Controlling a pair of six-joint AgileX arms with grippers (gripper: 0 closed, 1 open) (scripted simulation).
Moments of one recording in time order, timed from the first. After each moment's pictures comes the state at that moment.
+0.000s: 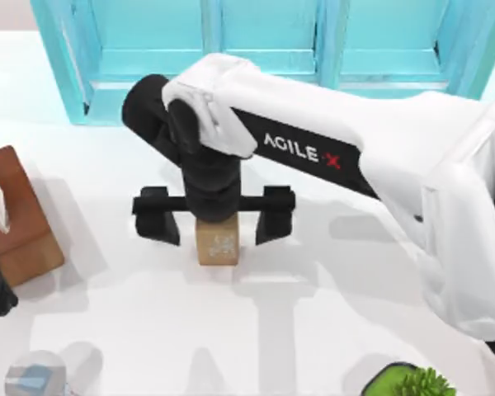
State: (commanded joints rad) left arm 0.00 0.00 0.00 0.00 0.00 0.00; right arm 0.82 2.53 2.21 -1.18 0.08 0.84
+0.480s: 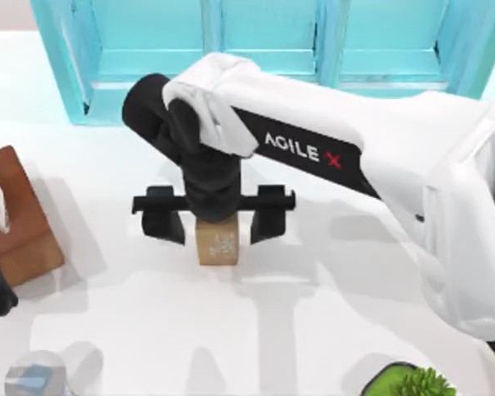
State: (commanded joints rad) left arm 0.00 0.00 0.00 0.00 0.00 0.00; right arm 0.82 2.53 2.21 -1.18 0.08 0.84
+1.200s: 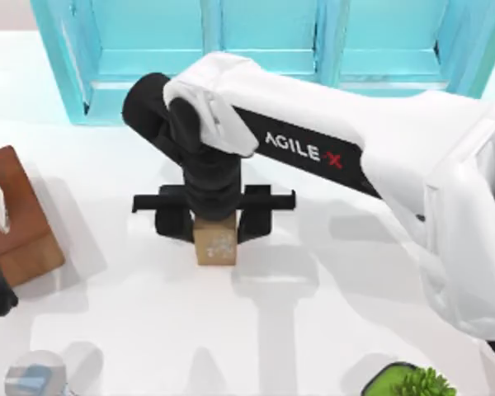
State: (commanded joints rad) left arm 0.00 0.00 0.00 0.00 0.00 0.00; right arm 0.82 2.53 2.21 -1.18 0.08 0.84
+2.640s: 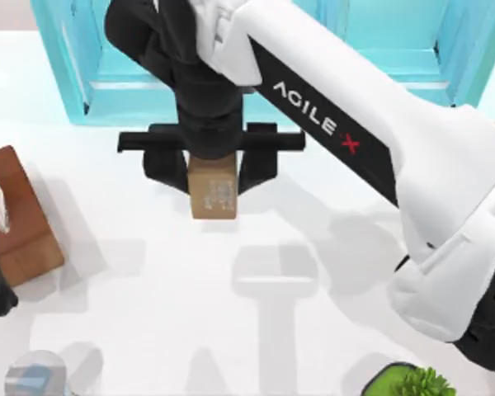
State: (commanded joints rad) left arm 0.00 0.00 0.00 0.00 0.00 0.00; right arm 0.82 2.69 2.90 -1.71 0.08 0.84
